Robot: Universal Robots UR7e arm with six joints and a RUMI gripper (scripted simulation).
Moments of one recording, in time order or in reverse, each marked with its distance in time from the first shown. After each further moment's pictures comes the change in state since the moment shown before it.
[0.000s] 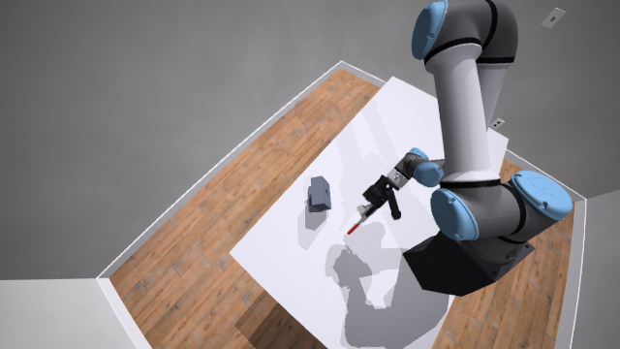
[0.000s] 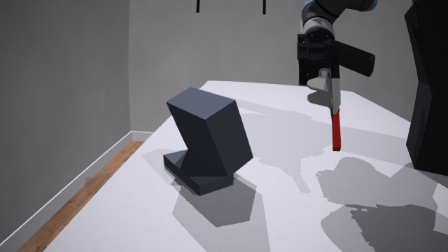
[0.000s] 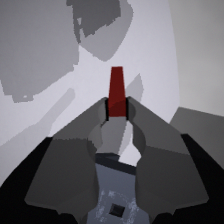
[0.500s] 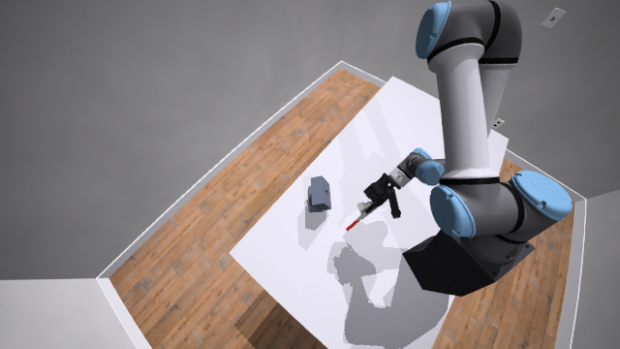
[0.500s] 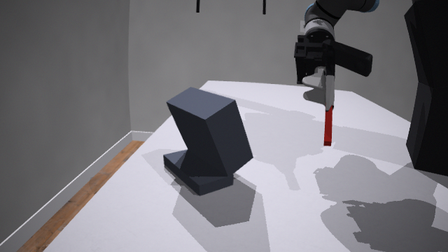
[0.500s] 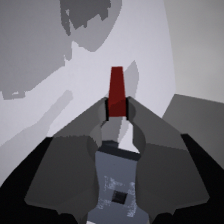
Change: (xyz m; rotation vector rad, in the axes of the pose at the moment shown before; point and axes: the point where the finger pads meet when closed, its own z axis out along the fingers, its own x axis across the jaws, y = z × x) arm 0.000 0.011 -0.007 -0.056 0.038 0.029
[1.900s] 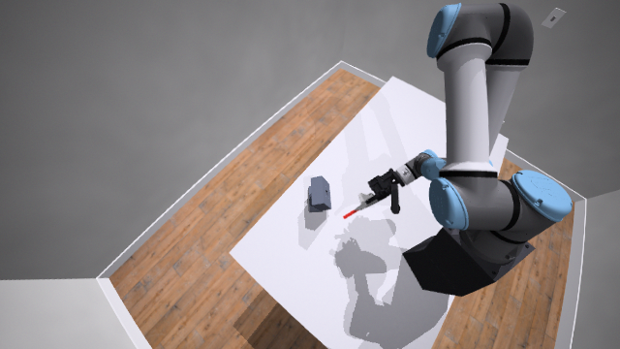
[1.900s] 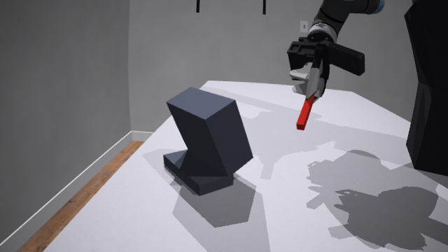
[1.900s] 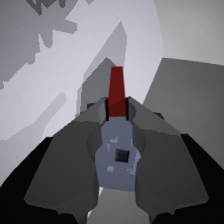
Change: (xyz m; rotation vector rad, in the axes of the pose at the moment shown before) arm -0.002 0.033 -0.023 -0.165 0.090 0.073
